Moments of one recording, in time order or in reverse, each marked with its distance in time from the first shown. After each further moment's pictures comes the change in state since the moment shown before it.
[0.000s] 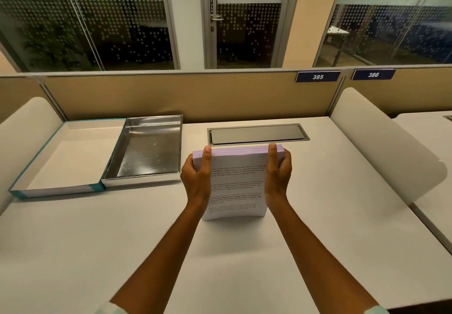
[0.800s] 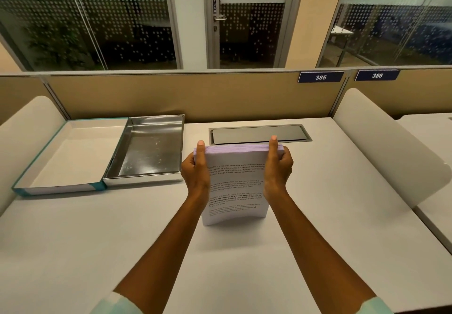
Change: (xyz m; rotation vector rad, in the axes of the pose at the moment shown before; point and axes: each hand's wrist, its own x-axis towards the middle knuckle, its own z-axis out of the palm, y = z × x) left_hand 0.009 0.010 0.009 -0.017 0.068 -0.136; right_hand 0.016 -0.011 0.012 -0.073 0.092 0.156
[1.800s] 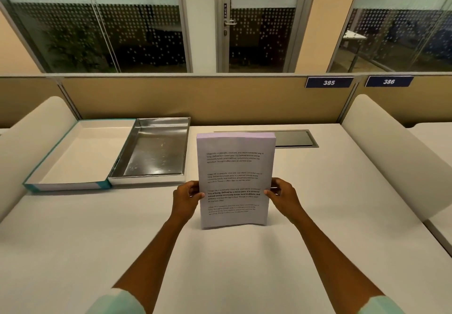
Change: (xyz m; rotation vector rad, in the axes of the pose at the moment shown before) left_hand 0.026 -0.082 -0.059 0.476 -0.326 0.086; right_hand 0.049 0.090 -0.061 -0.481 -0.611 -0.104
